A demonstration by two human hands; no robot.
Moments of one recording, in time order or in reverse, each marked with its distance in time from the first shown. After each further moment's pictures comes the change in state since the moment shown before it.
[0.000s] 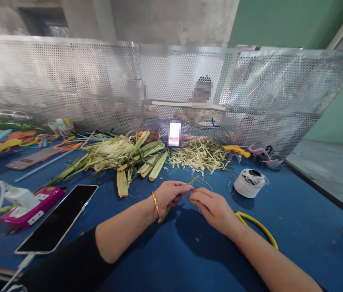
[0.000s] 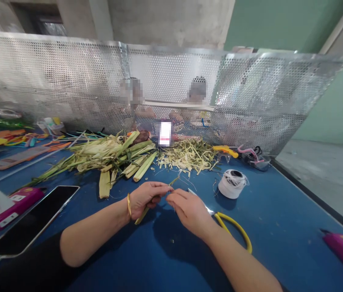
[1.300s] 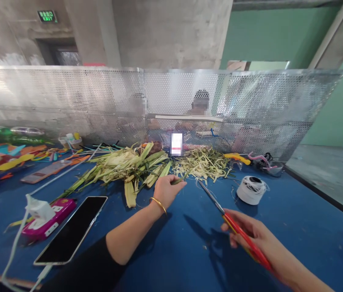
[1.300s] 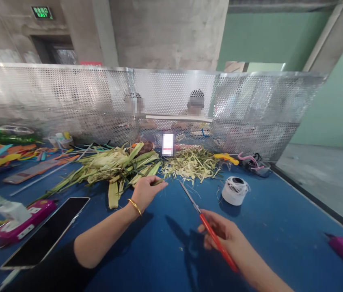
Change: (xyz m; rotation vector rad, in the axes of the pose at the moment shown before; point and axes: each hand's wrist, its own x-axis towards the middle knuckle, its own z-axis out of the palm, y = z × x) left_hand 0.009 0.014 -0.025 0.535 0.471 0.550; right_hand -0.056 -0.032 -0.038 0.742 0.044 0.941
